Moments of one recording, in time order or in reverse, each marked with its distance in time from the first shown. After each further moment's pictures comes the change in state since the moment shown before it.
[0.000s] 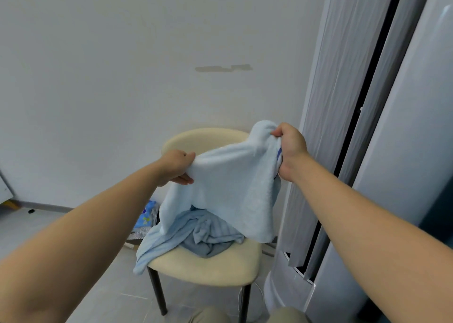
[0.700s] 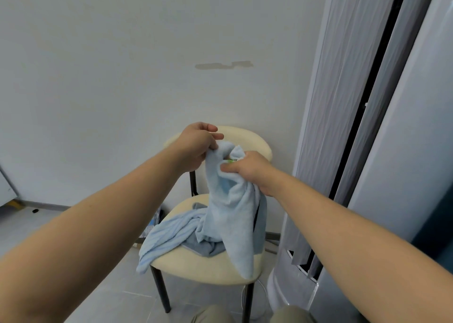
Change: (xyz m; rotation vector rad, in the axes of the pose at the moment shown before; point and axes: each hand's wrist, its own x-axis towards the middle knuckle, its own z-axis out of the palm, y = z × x) left_hand -0.027 0.069 0.020 -0.568 0.003 0.179; right_hand -0.008 0.051 0.028 -0.722 -0.367 -0.058
